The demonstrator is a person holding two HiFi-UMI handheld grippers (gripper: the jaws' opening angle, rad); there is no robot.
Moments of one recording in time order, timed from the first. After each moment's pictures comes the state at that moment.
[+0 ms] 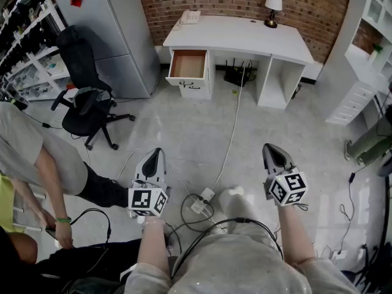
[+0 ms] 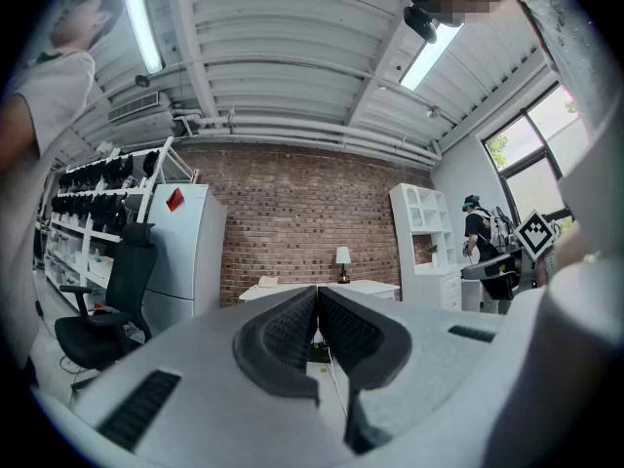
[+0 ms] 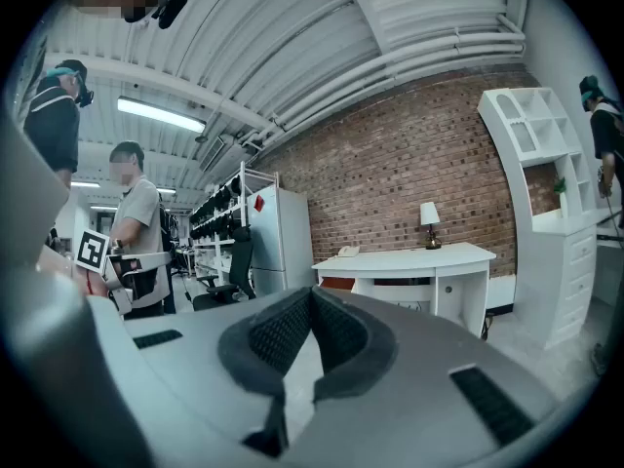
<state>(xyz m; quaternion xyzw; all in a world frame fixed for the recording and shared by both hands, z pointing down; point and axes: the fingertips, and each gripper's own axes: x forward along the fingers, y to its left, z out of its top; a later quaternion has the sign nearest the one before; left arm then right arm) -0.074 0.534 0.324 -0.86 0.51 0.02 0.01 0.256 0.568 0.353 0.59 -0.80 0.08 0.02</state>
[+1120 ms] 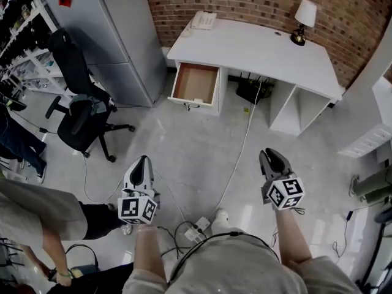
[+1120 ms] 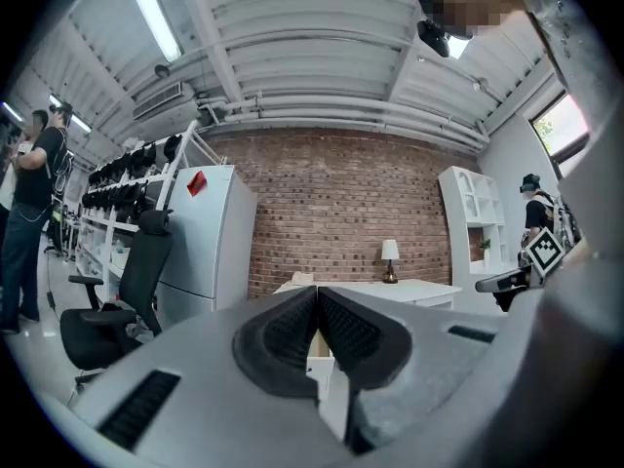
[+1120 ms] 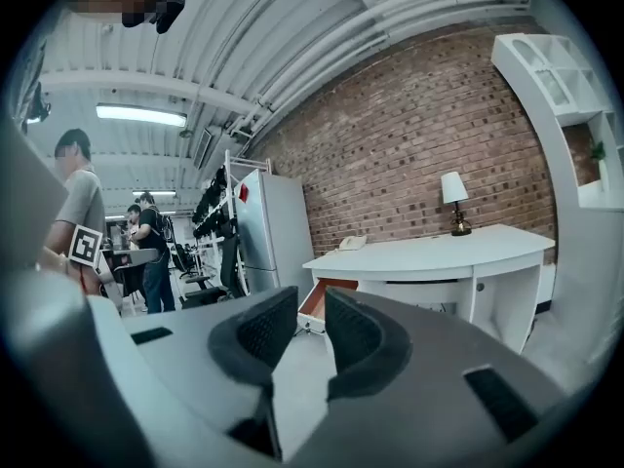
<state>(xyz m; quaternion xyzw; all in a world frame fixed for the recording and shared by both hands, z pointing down) -0.080 0.281 0.332 -0.81 0.59 0.02 -0.02 0.299 0.275 0.386 0.56 -0.82 0.12 0.02</state>
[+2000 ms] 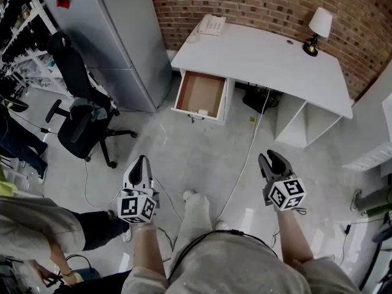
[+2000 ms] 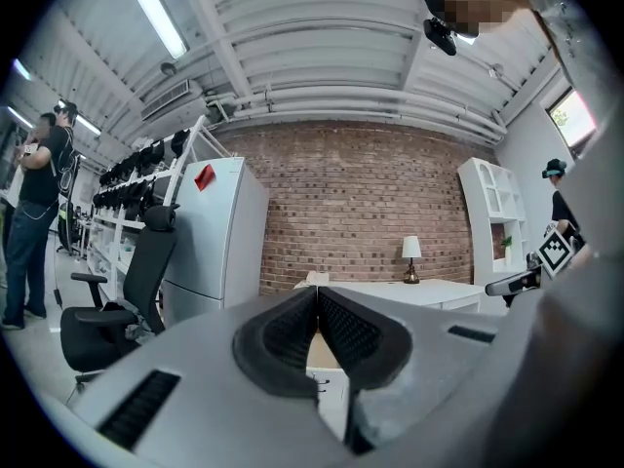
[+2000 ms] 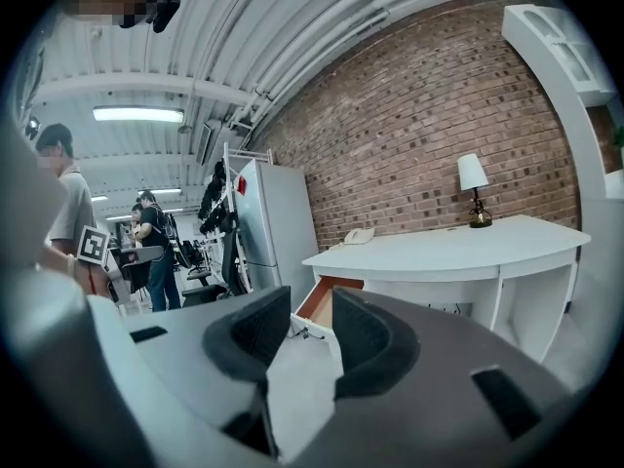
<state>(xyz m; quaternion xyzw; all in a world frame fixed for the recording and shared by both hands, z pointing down) -0.094 0.184 0.344 -0.79 0.62 0.01 -0.02 0.296 0.171 0.405 0.53 -0.84 0.13 0.04</state>
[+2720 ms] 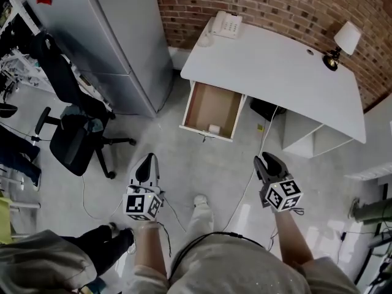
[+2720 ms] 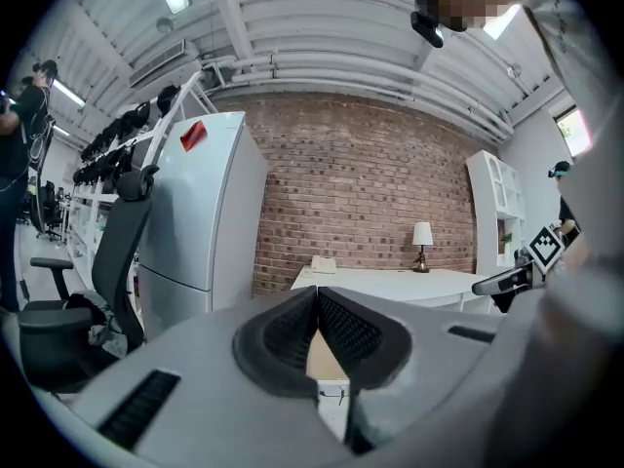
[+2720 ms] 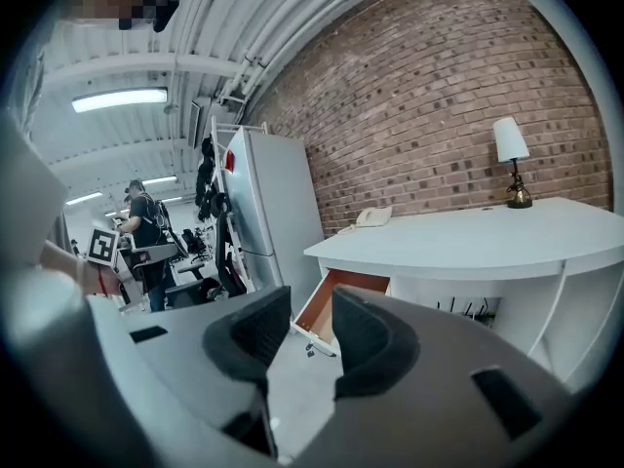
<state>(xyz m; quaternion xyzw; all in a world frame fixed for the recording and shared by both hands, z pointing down) -0.151 -0.007 0.390 -0.81 0.58 -0.01 -0.06 0.196 -0.004 0.439 0.51 -0.84 0.17 0.08</state>
